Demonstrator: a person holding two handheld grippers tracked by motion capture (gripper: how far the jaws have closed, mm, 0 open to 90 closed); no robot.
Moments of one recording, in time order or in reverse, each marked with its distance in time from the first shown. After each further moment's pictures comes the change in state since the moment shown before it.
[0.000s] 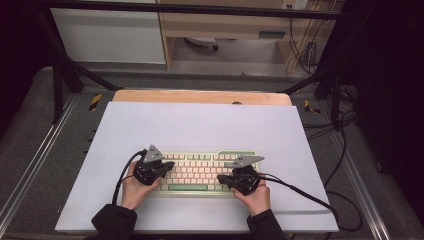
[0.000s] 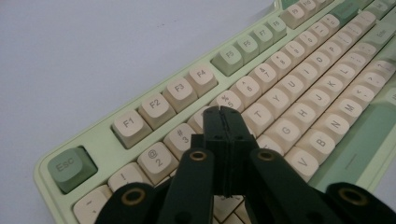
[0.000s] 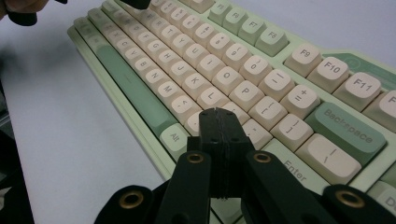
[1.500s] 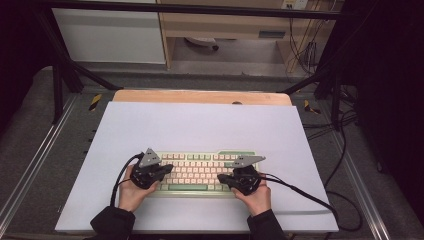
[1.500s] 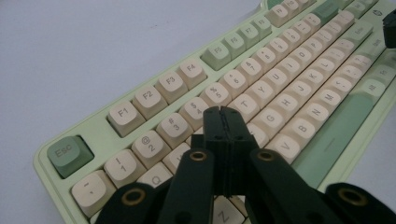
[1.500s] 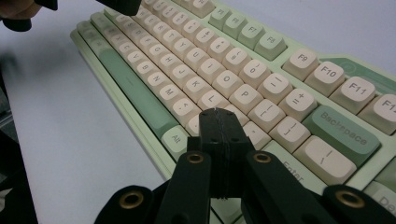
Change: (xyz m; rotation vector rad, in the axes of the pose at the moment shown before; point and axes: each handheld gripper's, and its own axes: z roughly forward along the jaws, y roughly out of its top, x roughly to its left) left arm -0.003 -0.007 -0.012 -0.023 -0.022 0.012; right arm 0.001 0.001 -0.003 -0.010 -0.002 -0.007
